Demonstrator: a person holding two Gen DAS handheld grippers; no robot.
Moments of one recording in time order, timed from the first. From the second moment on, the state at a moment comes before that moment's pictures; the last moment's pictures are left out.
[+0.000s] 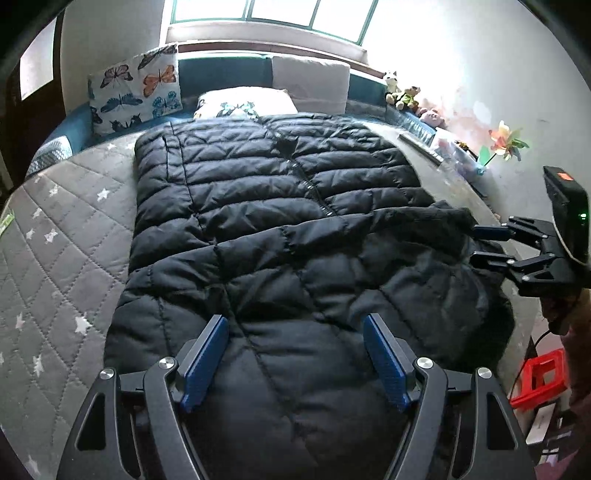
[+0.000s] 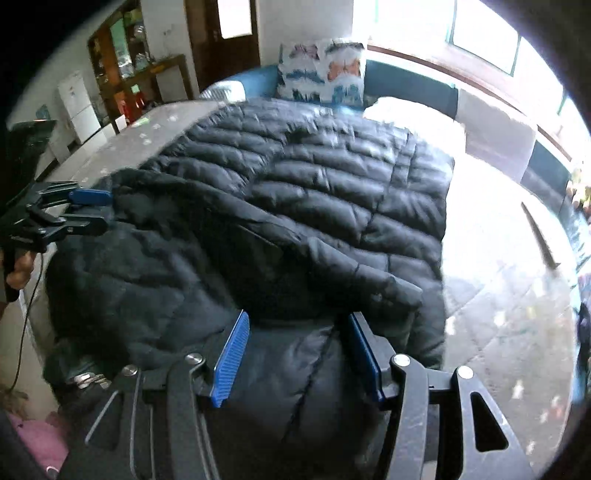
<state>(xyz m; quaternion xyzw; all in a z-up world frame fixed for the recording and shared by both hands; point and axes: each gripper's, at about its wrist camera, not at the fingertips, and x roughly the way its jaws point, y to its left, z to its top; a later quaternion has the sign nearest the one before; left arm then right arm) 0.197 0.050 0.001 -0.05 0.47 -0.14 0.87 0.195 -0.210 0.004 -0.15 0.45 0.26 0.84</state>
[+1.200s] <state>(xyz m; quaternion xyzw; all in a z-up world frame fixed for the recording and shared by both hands) 0.035 -0.031 -0.042 0.01 0.57 -0.18 0.80 0.074 -0.228 -0.023 -0.24 0.46 0.32 0.80</state>
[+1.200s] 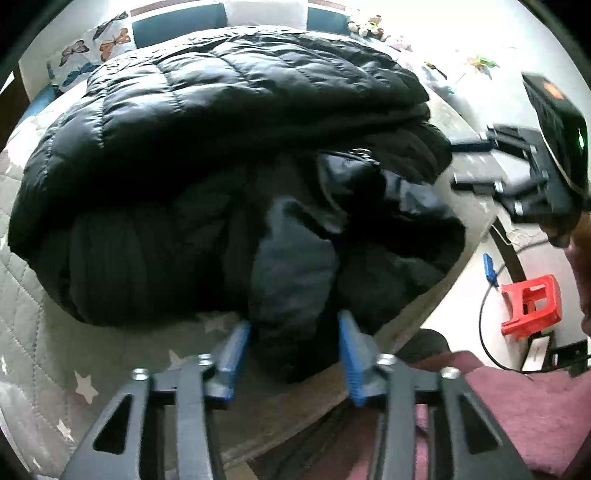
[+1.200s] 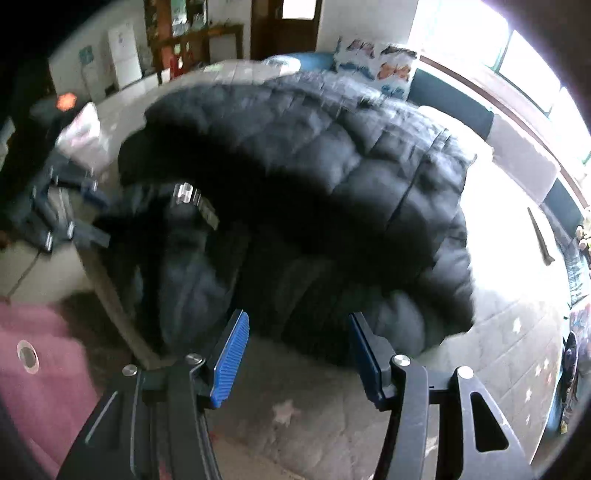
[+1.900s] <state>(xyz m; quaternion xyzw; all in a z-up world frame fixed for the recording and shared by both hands) 0.055 -0.001 0.030 -0.01 0.50 -0.20 0.84 0.057 -0.169 -0.041 -0.28 0.37 0.40 0.79</state>
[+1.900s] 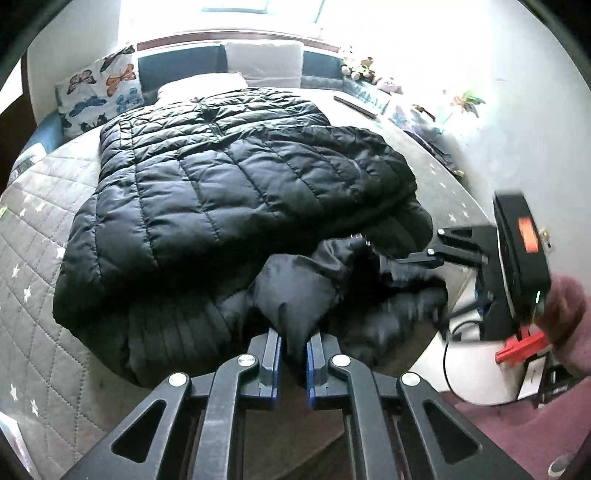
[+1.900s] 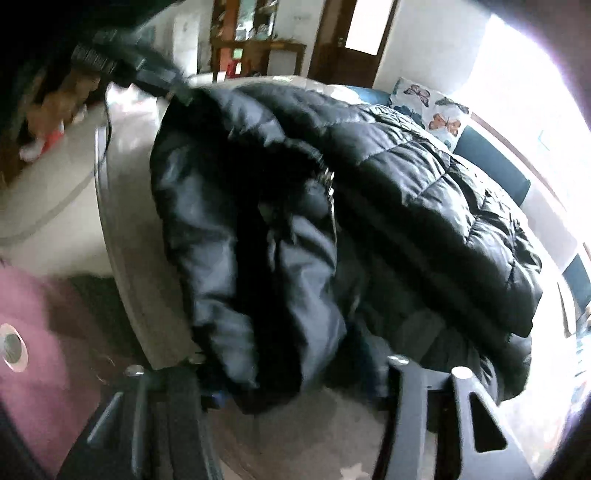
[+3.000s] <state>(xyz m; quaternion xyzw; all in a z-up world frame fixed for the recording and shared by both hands) 0.010 -0.013 -0.037 0.28 0.31 -0.08 0.90 0.129 -0.180 0.034 -0.09 0.37 0.39 0.84</state>
